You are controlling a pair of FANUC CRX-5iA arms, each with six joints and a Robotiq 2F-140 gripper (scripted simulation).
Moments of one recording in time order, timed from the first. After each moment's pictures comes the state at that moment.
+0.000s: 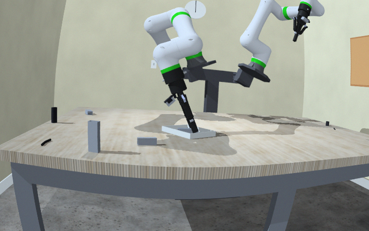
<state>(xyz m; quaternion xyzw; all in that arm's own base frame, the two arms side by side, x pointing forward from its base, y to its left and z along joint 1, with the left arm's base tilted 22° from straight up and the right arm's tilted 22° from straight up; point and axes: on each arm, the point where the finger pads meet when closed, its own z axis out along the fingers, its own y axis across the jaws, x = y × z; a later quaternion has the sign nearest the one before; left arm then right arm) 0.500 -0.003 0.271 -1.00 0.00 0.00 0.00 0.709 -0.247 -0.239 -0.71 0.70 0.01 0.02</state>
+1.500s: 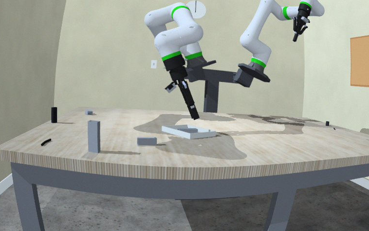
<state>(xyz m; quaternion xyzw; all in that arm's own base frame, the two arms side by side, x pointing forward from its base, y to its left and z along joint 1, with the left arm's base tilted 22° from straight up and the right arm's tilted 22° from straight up) 0.500 -0.003 0.271 -1.00 0.00 0.00 0.00 0.708 -0.224 -0.183 -0.71 0.70 0.01 0.02</state>
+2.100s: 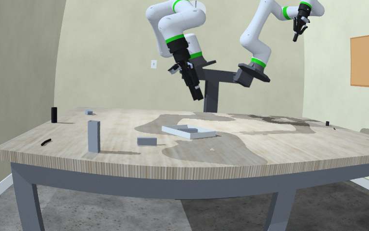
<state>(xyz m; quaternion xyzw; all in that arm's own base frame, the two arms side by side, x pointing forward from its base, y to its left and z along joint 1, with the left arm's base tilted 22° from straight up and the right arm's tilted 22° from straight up) 0.500 -0.002 0.271 -1.00 0.00 0.00 0.00 0.707 -0.183 -0.106 -0.78 0.62 0.01 0.02</state>
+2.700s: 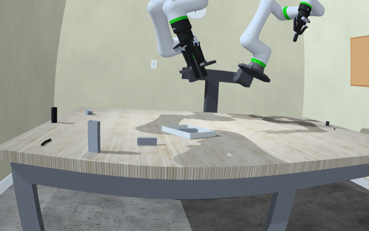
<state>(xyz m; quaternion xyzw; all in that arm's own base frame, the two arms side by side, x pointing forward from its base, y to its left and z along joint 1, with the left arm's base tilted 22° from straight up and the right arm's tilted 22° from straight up) 0.500 -0.002 0.272 -1.00 0.00 0.00 0.00 0.689 -0.132 -0.014 -0.86 0.51 0.01 0.01</state>
